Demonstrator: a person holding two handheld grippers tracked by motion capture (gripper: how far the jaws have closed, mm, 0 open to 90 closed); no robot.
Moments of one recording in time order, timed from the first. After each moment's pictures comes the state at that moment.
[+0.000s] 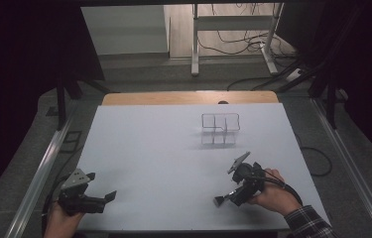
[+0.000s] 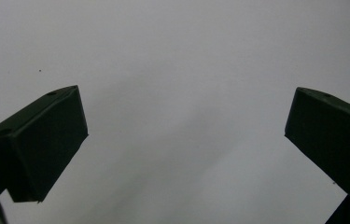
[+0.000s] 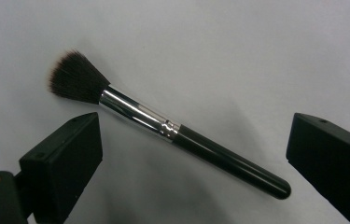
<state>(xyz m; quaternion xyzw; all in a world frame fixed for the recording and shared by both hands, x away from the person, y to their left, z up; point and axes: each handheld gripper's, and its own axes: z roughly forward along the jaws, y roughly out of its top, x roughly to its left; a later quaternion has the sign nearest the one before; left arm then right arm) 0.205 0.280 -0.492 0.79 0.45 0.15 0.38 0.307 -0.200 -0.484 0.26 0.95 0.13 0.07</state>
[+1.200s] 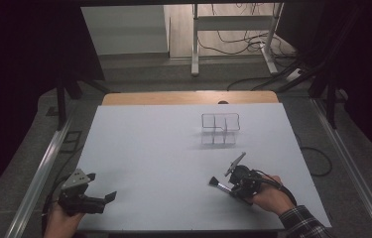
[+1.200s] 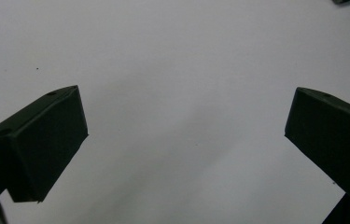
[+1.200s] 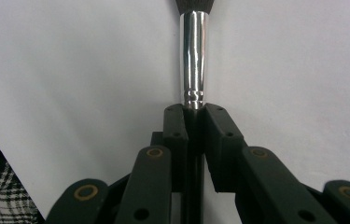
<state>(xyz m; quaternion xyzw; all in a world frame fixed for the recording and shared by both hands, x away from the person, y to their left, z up) 0.205 0.280 -0.493 0.80 0.45 0.15 0.38 0.309 -0.196 -0.493 0.26 0.96 0.12 0.01</state>
